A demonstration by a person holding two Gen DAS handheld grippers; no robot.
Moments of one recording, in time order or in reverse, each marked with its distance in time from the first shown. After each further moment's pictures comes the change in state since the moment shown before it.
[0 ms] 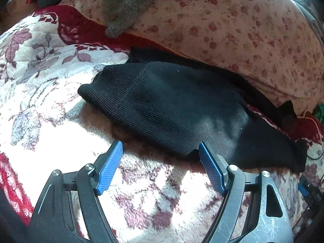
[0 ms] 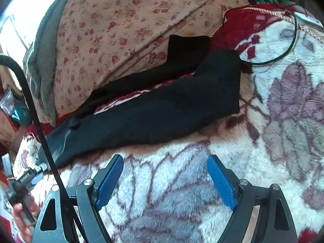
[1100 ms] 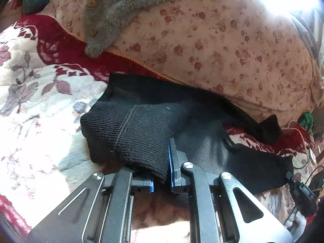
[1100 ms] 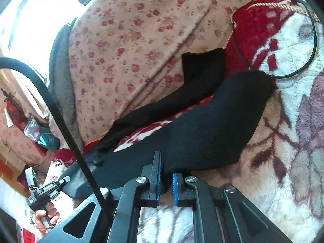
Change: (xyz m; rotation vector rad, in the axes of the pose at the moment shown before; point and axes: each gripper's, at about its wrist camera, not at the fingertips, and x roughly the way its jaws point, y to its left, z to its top) left arm -0.008 -0.002 0.059 0.018 -0.013 -0.124; right arm 0.005 -0.012 0.033 0.100 -0.115 0.243
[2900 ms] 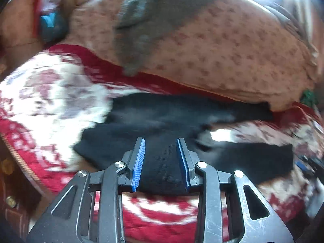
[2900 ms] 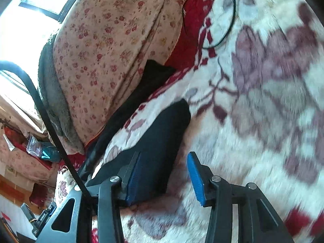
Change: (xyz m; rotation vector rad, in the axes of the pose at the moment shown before) left arm -0.131 0.017 -0.059 0.158 -0.090 0.099; right arm -0.061 -0.049 -0.032 0.188 0.060 -0.051
